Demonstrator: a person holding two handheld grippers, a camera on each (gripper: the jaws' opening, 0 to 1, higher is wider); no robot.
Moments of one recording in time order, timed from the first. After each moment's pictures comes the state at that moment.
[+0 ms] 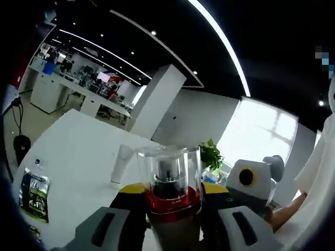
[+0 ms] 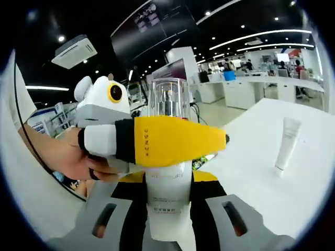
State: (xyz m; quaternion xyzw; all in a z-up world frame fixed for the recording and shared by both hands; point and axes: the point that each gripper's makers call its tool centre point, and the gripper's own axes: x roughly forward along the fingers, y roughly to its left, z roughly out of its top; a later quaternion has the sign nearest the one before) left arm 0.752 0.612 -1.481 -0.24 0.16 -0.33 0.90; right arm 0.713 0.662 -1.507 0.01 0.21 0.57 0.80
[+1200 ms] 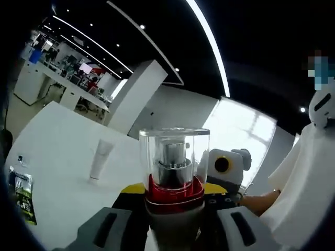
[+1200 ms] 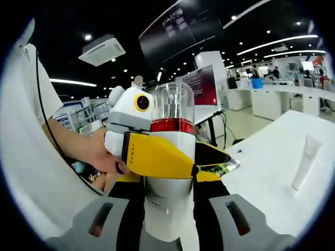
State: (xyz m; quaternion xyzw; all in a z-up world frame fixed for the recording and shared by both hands) left arm 0.723 0.610 -1.455 -0.27 0.14 -0.44 0.84; right arm 0.686 0.667 -1.484 0.03 0.18 0.69 0.70
